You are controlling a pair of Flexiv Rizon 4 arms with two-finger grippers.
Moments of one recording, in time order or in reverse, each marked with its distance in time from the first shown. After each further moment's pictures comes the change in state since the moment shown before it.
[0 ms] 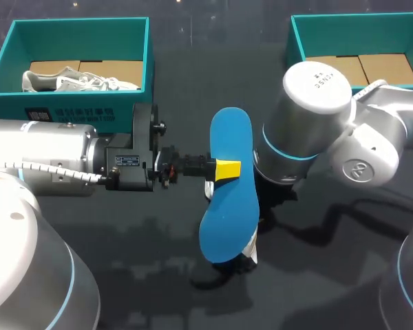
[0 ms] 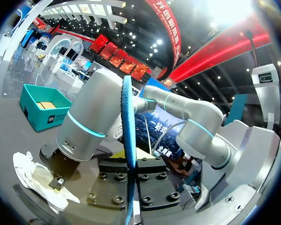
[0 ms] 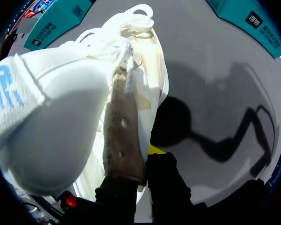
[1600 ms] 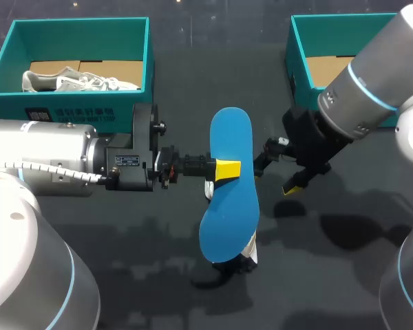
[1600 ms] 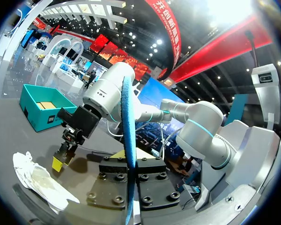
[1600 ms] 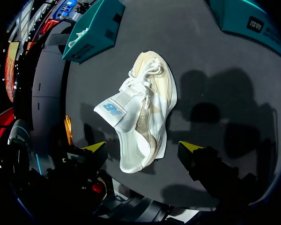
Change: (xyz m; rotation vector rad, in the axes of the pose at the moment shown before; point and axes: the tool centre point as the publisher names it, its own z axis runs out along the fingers) left arm 0.000 0.000 0.000 0.000 0.000 0.000; right arm -0.003 0.013 -0.124 0.029 0.375 -0.012
